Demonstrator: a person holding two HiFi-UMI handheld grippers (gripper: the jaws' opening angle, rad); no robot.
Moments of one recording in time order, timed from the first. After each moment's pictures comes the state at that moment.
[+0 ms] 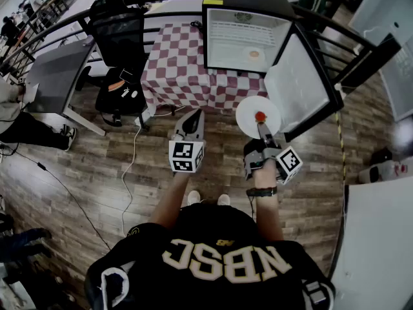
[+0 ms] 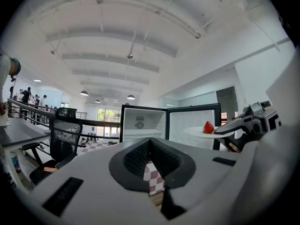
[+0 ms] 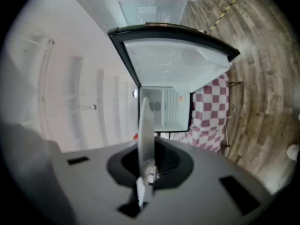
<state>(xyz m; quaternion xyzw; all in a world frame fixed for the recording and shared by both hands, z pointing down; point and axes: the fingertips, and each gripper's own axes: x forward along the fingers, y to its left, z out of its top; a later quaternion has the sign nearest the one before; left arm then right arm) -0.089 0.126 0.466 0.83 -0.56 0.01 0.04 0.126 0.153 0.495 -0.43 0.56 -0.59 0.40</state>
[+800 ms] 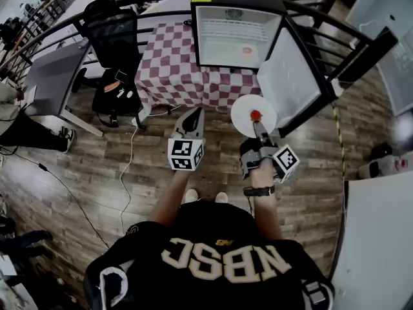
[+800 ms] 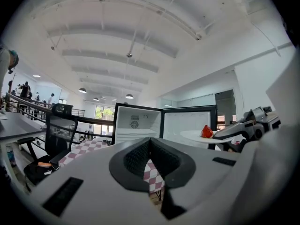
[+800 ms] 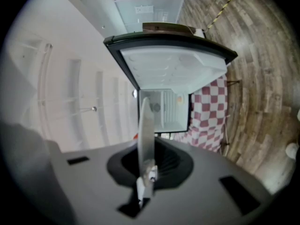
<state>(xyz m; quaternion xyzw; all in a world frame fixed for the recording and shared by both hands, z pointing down) -0.051 0.124 0.467 0.83 -0.55 0.00 0.05 0.148 0.157 0.501 -0.42 0.56 -0.60 0.40</state>
